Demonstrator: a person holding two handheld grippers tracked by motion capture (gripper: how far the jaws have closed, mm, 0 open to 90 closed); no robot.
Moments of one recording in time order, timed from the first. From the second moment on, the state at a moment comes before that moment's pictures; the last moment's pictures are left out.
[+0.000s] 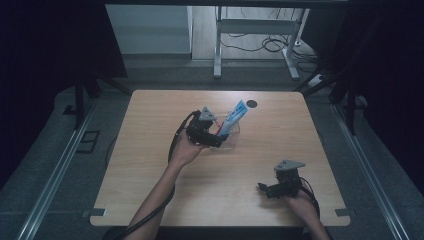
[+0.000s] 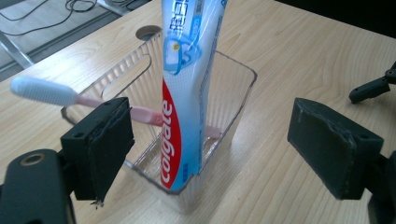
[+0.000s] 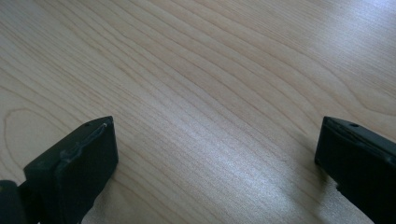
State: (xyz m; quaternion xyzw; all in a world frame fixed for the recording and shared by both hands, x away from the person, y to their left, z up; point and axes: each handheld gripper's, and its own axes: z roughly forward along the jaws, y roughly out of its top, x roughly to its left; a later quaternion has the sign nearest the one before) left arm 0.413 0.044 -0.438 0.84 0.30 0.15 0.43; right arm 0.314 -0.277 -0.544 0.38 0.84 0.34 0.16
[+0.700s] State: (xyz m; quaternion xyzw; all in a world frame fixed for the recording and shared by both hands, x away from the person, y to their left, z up) left arm 0.390 0.062 -0.441 0.84 0.30 0.16 0.43; right arm 0.313 -0.277 -0.544 0.38 0.84 0.34 0.16
